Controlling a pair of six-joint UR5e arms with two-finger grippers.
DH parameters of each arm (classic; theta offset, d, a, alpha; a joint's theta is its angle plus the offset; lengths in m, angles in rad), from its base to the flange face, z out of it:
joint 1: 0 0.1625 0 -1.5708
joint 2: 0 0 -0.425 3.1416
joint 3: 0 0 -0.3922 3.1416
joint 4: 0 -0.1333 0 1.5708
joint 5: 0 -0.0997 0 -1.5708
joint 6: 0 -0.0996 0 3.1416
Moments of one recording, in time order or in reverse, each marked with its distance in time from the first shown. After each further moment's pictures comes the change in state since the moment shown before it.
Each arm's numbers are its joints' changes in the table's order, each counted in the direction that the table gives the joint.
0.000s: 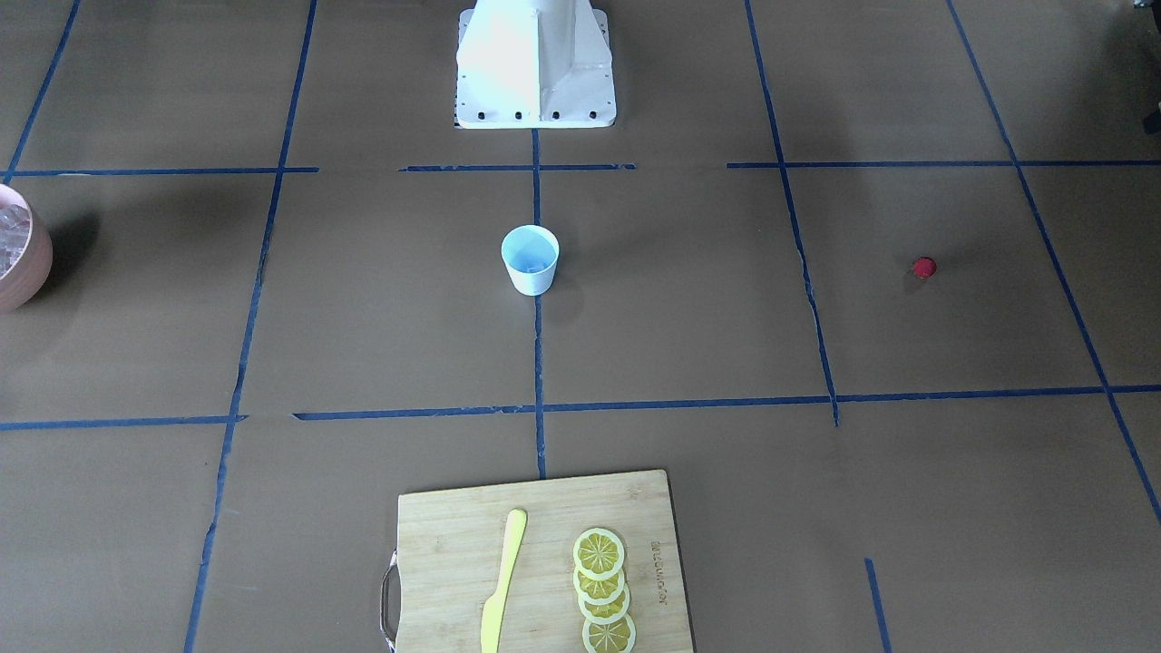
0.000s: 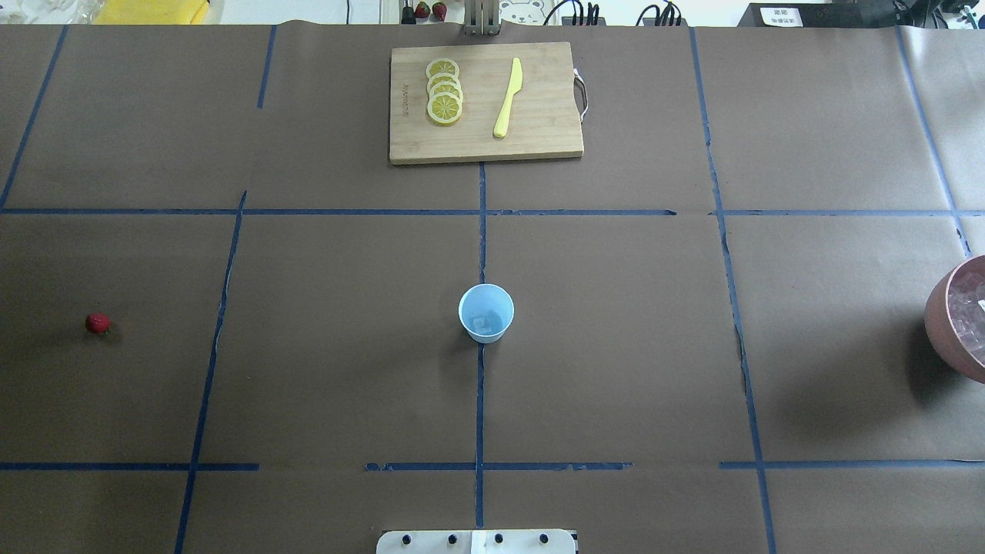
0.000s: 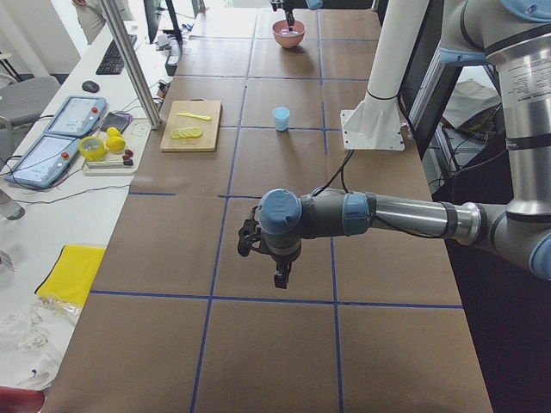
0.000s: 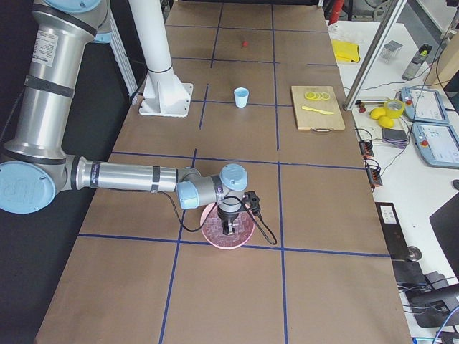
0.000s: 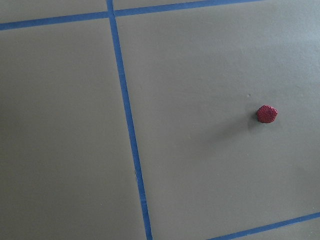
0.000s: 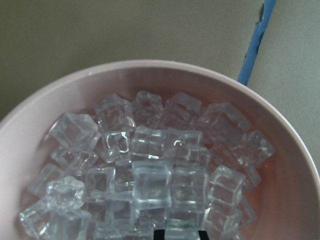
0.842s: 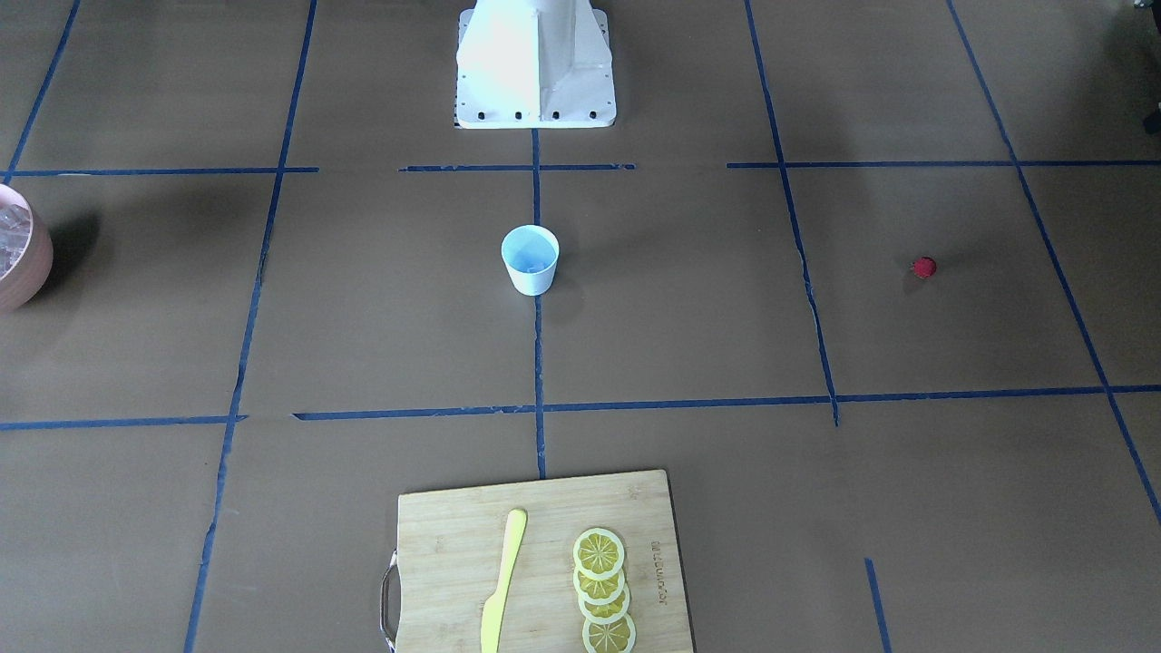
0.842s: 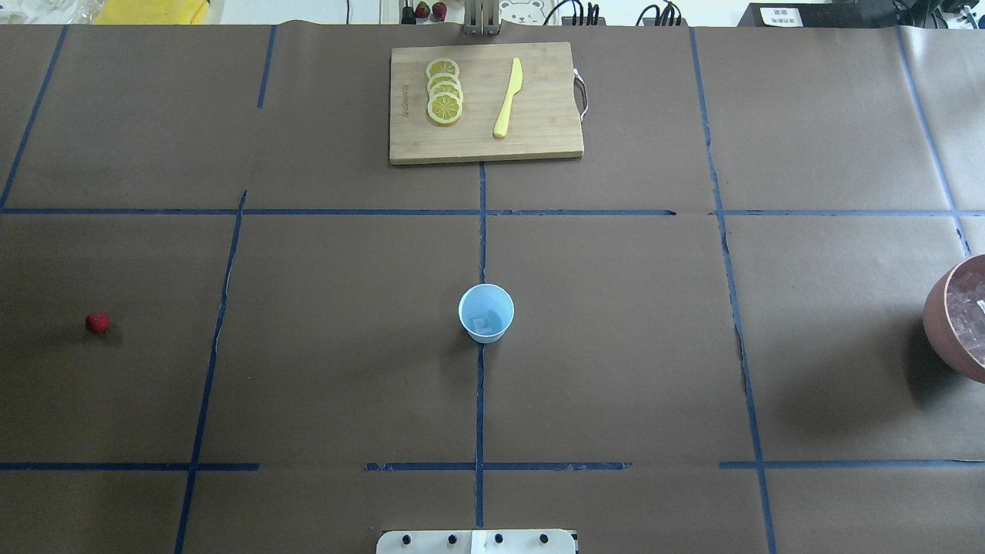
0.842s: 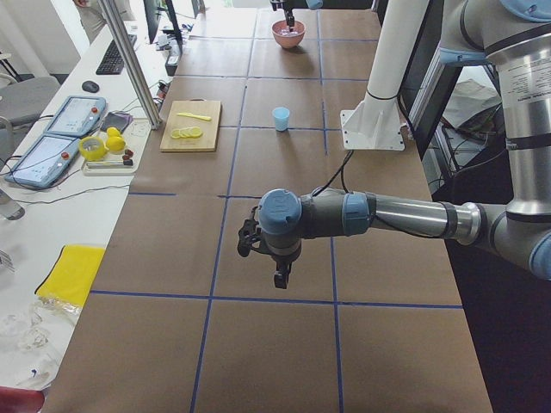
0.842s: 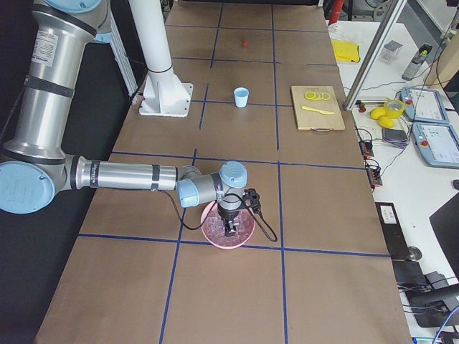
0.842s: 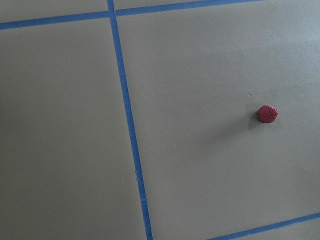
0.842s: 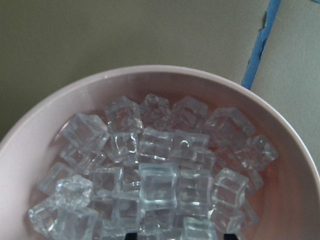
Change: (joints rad) left arm 0.000 0.000 0.000 0.000 -0.001 0.001; right arm -0.002 0.000 0.007 0.000 0.001 -0.008
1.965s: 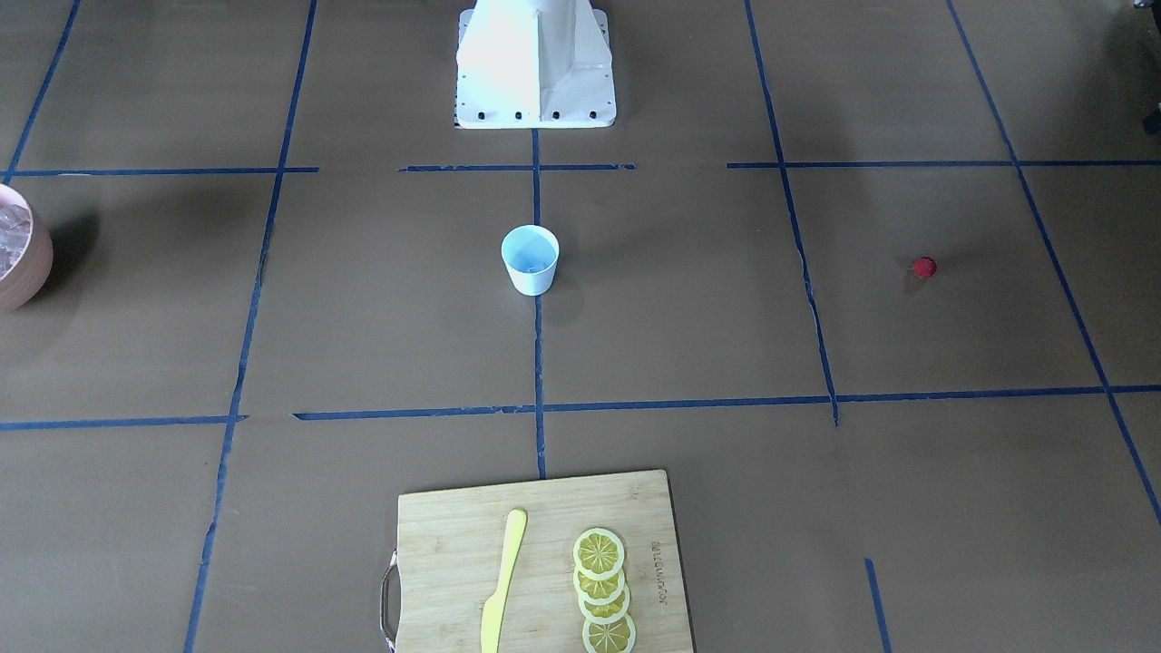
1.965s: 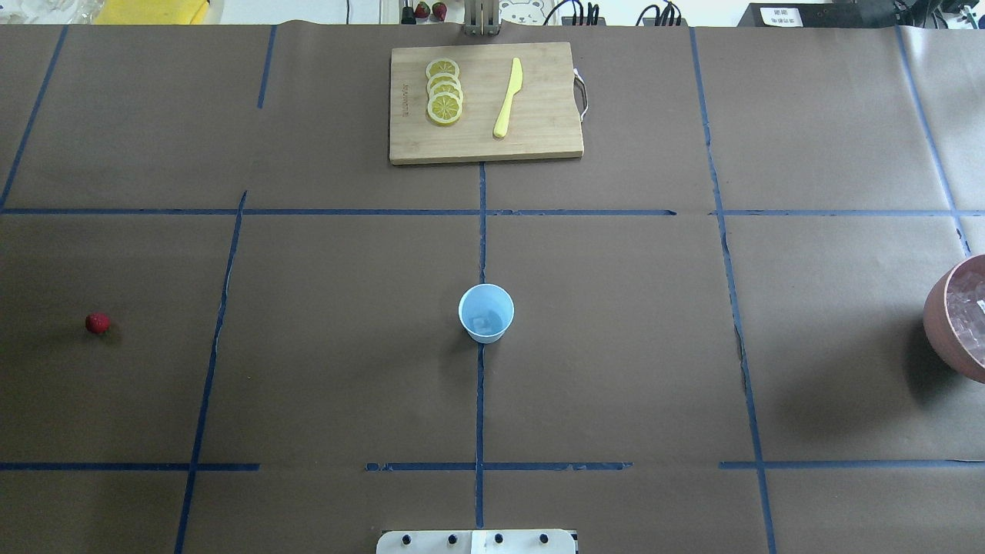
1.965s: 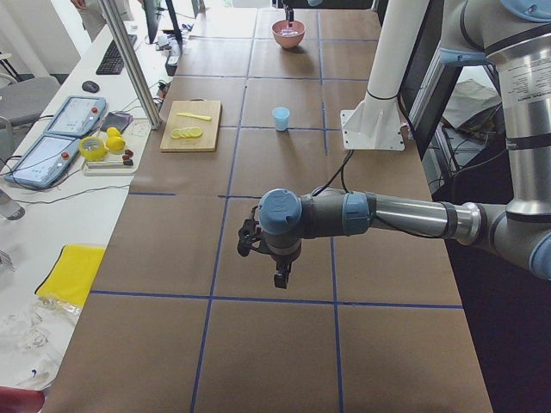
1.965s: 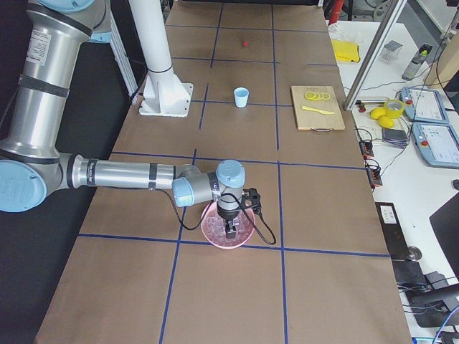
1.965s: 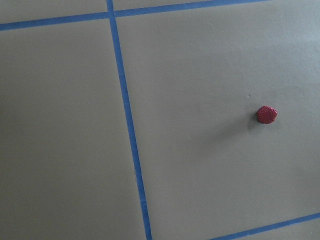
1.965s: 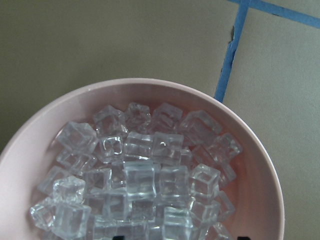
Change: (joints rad) left arm 0.000 0.000 -0.001 0.002 0.000 0.002; right arm 0.059 0.015 0.035 0.006 -0.008 -0.007
